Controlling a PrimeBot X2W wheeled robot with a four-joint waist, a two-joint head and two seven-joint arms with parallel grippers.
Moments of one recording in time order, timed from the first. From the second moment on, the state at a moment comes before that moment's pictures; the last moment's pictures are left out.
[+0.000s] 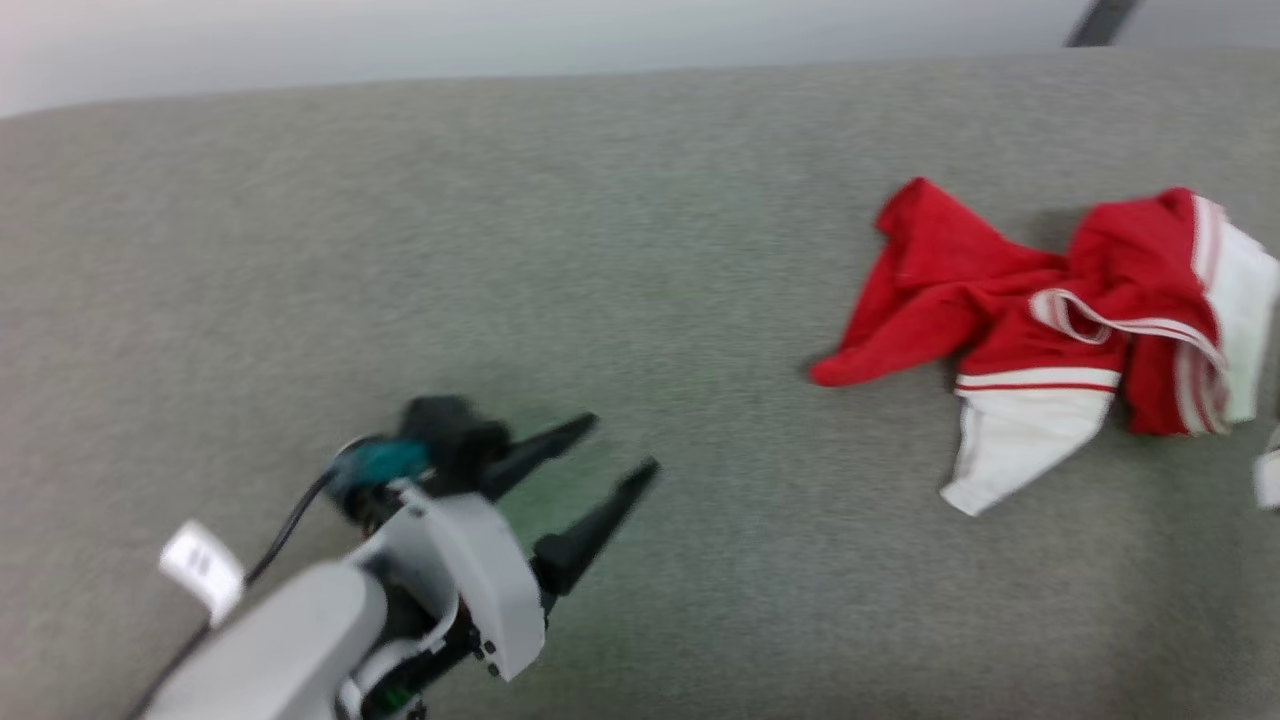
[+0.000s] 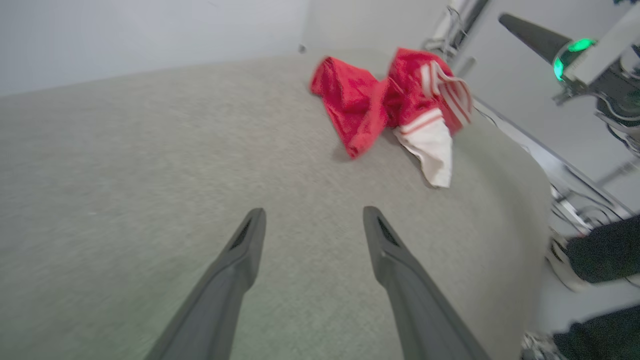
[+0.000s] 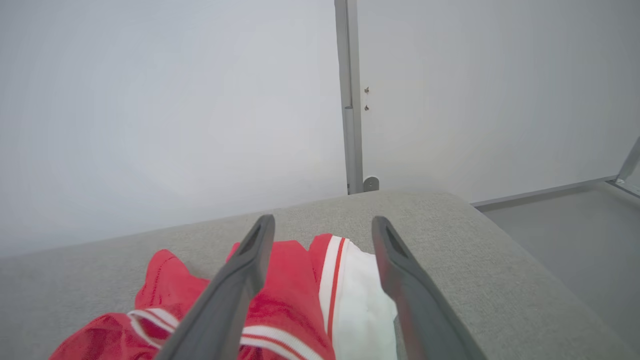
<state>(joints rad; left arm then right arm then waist) -0.47 0.54 -0.71 0.04 -0.78 -0.13 0.05 -0.38 -0.32 -0.20 0.25 0.44 0.13 -0.08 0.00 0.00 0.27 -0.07</state>
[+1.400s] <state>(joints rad) -1.01 0.36 -1.06 0.51 -1.21 -0.13 0.59 -0.22 -0.10 -0.11 0.10 0.43 0.13 -0.26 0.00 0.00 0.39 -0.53</state>
